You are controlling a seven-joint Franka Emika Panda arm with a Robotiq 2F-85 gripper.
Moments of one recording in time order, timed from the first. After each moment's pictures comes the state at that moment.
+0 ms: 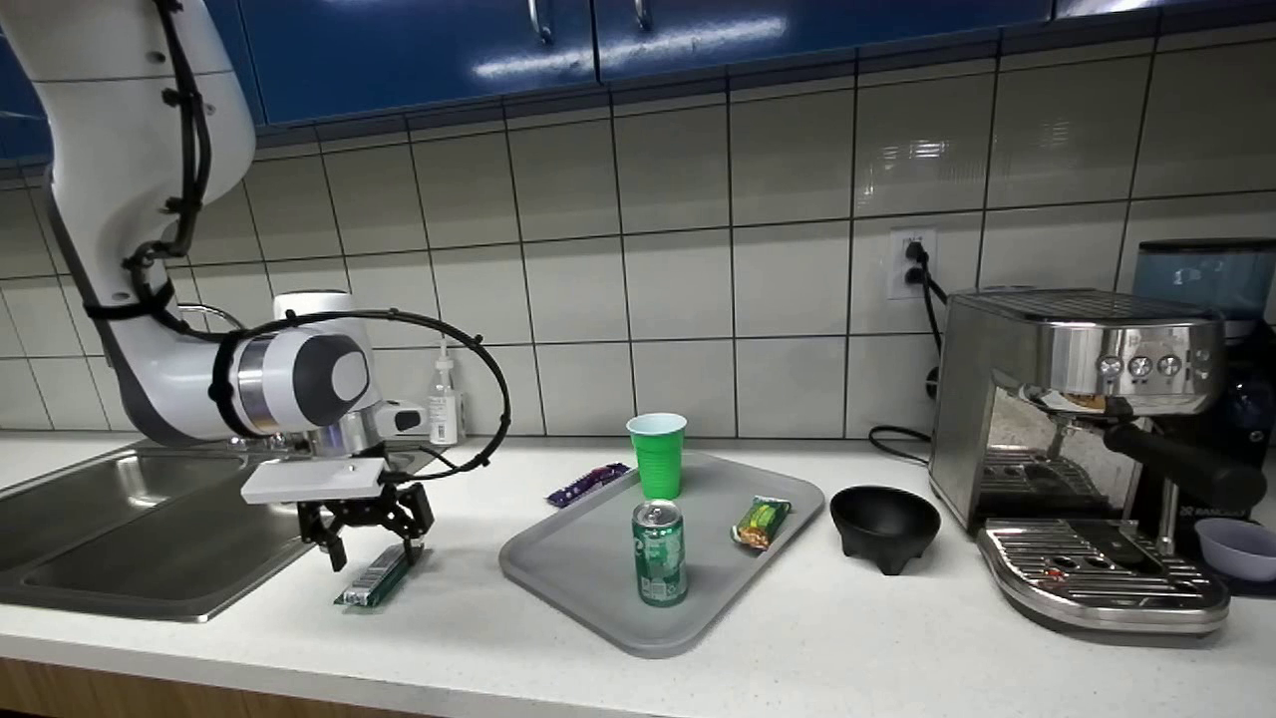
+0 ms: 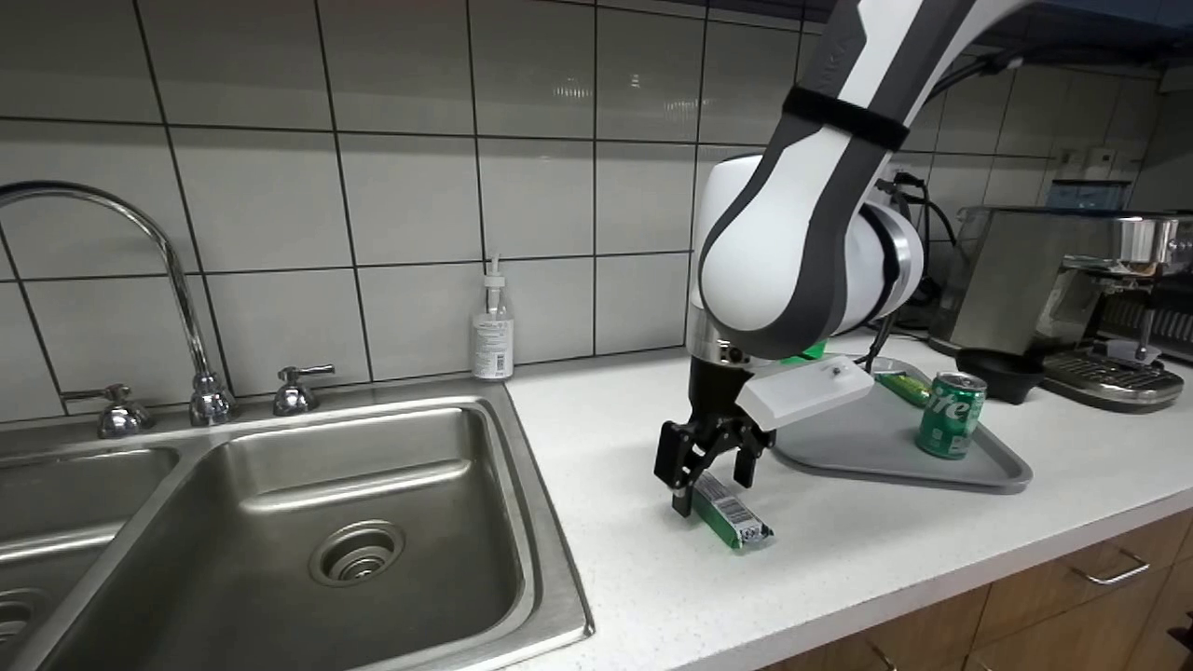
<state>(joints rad) 0.20 0.42 0.07 -2.40 -0.09 2.85 0.03</state>
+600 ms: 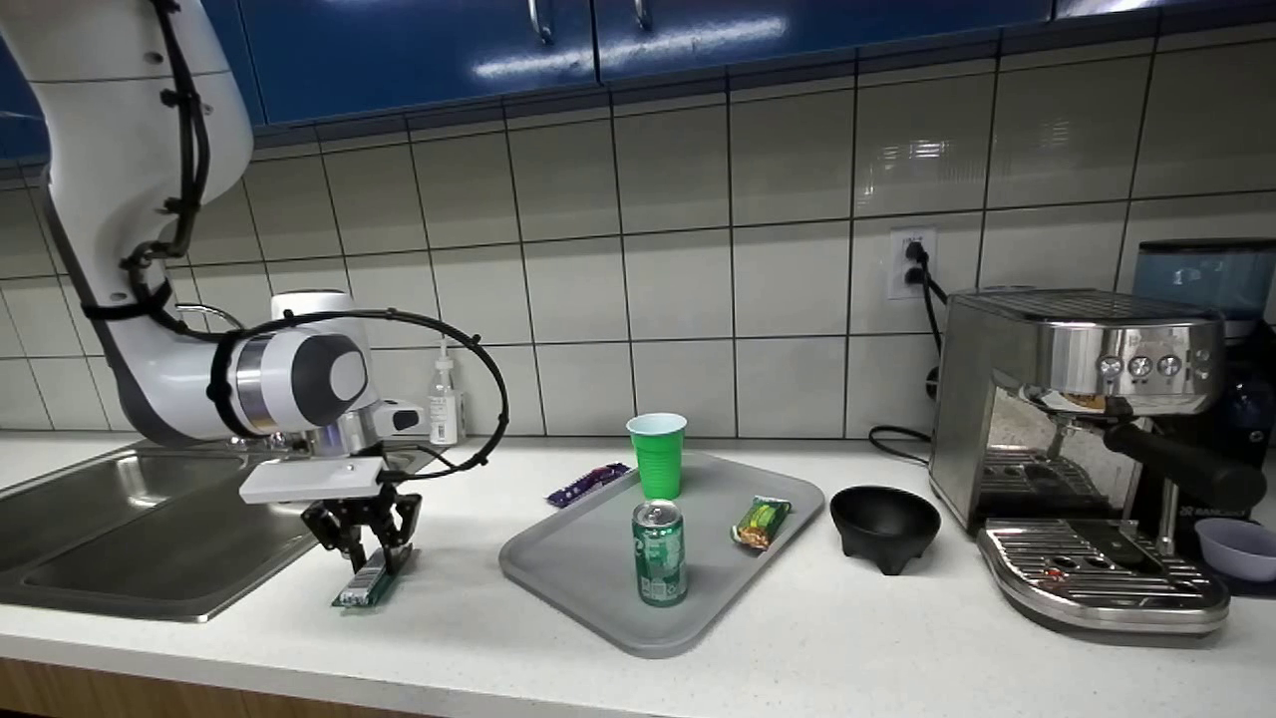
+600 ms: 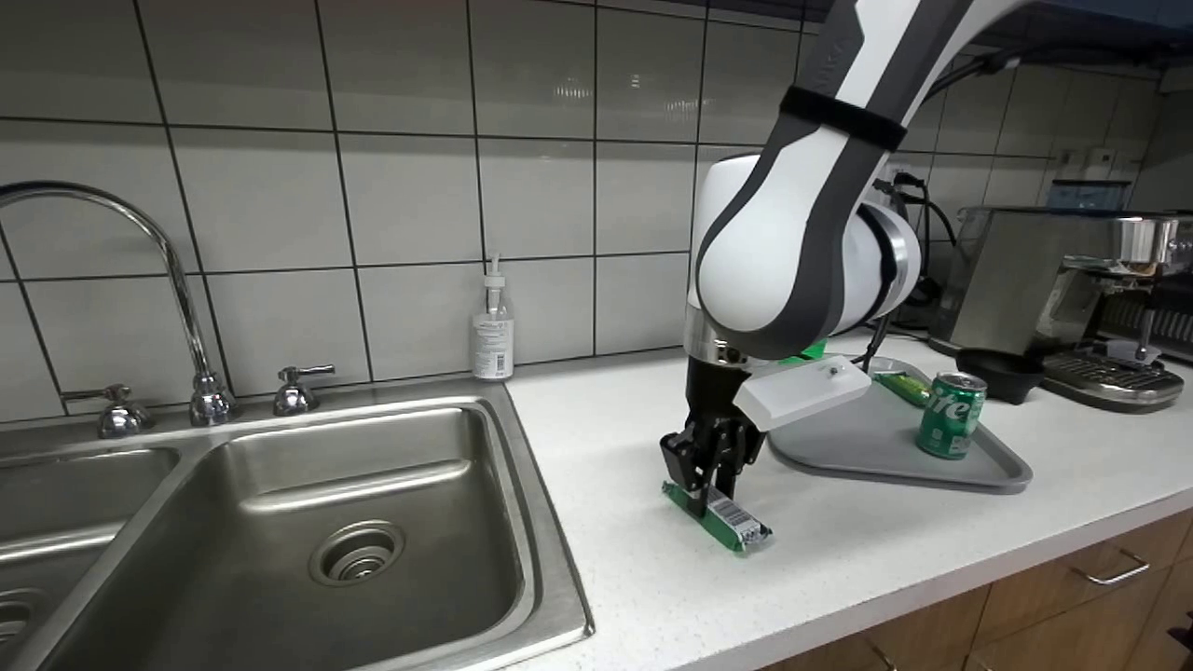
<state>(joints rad) 0.21 0.42 0.06 -2.39 -0.09 2.85 0.03</state>
